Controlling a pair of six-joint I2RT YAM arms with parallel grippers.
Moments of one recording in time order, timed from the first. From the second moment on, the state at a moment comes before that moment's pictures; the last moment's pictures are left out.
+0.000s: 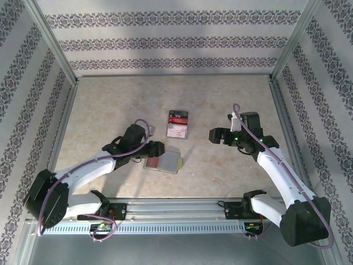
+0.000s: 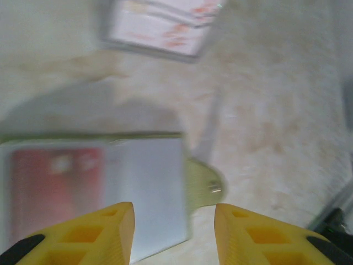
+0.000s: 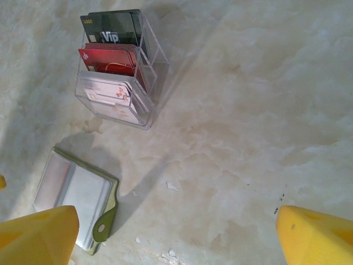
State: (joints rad) left arm -0.54 1.18 0.60 -0.22 0.28 -0.70; right arm 0.18 1.05 0.76 -0.55 -0.37 0.32
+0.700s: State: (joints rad) left arm -0.50 1.34 0.57 -0.33 0.28 -0.71; right arm 0.17 1.06 0.76 -0.57 -0.36 0.32
